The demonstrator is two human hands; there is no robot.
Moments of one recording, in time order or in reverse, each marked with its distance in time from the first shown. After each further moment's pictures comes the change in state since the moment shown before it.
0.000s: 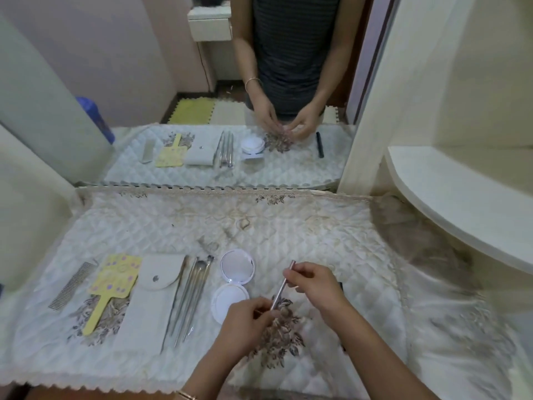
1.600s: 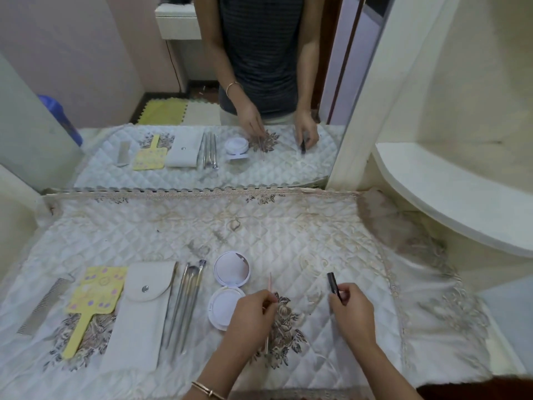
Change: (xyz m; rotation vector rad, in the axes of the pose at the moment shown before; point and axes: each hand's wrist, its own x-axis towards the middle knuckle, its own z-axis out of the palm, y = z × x) left_hand 0.018 -0.011 0.009 0.099 0.014 0.102; right_hand -0.022 0.068 -0.026 -0.403 0.559 0.024
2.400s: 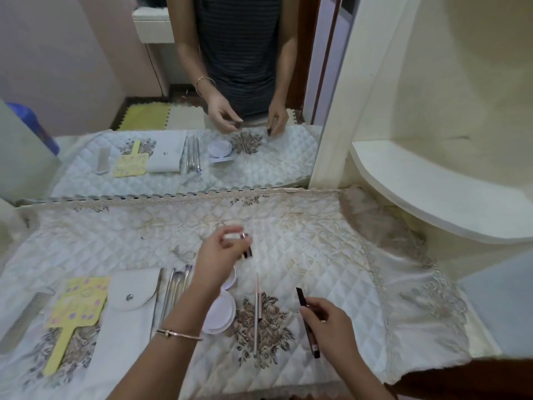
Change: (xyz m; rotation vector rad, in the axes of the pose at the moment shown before) left_hand 0.043 0.051 -0.070 -0.539 0.168 -0.033; right_hand -0.040 -0.008 -0.005 0.183 -0.178 0.006
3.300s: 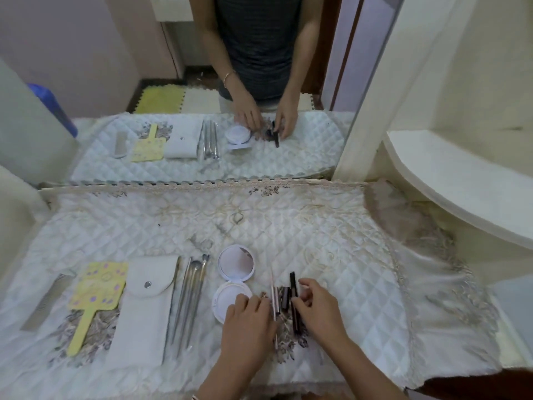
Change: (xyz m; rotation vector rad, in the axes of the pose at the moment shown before) left_hand -0.060 -0.125 0.013 1.246 -0.083 0.456; right_hand 0.030 -0.012 0.047 -0.287 -0.073 -0.105
